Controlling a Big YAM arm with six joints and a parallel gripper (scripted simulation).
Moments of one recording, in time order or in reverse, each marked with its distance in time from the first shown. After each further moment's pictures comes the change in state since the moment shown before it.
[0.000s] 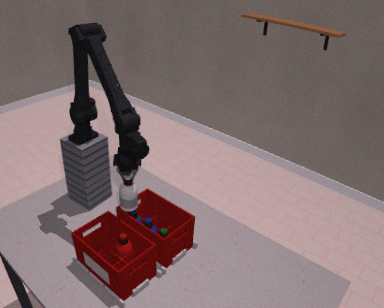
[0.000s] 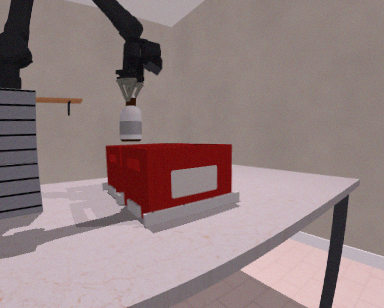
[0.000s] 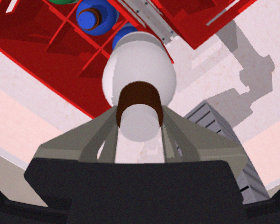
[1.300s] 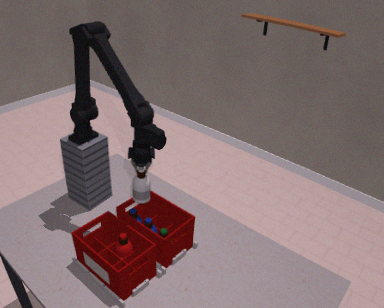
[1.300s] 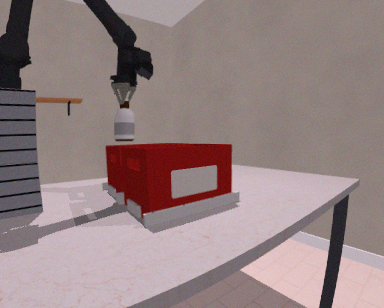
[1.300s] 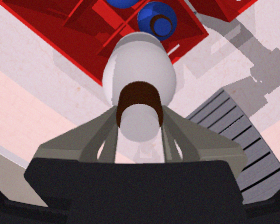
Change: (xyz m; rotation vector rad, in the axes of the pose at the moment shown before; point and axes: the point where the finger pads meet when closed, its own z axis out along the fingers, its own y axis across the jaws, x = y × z) arm 0.048 0.051 -0.001 0.003 -0.005 -0.005
